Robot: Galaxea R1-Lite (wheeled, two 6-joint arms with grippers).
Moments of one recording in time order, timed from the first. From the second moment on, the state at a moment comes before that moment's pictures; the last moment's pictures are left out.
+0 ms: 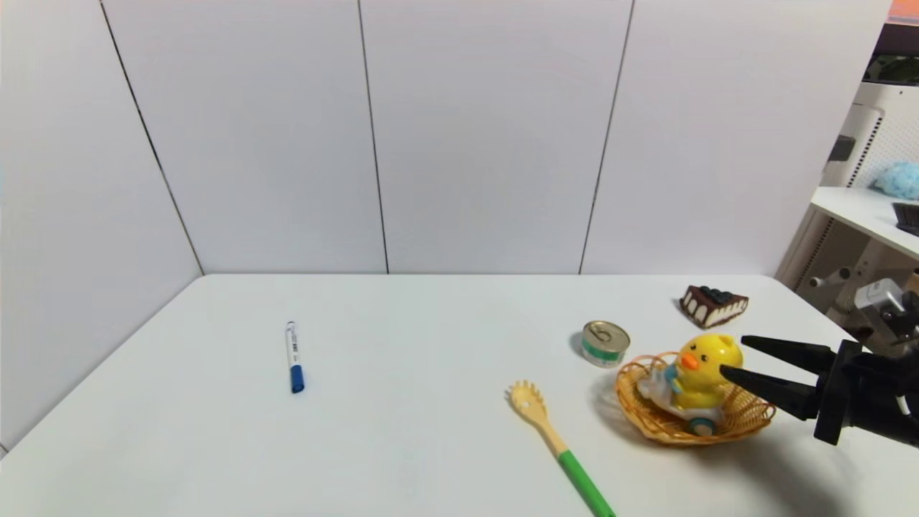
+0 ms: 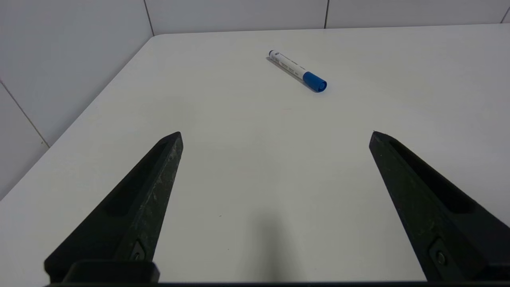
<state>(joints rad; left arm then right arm) -0.01 0.00 0.00 0.00 0.00 0.00 -0.25 1.53 -0.27 -0.89 0.88 -0.25</state>
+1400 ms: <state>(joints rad) -0.01 0.00 0.00 0.00 0.00 0.00 -0.03 0.22 -0.10 0.09 -0.01 -0.16</state>
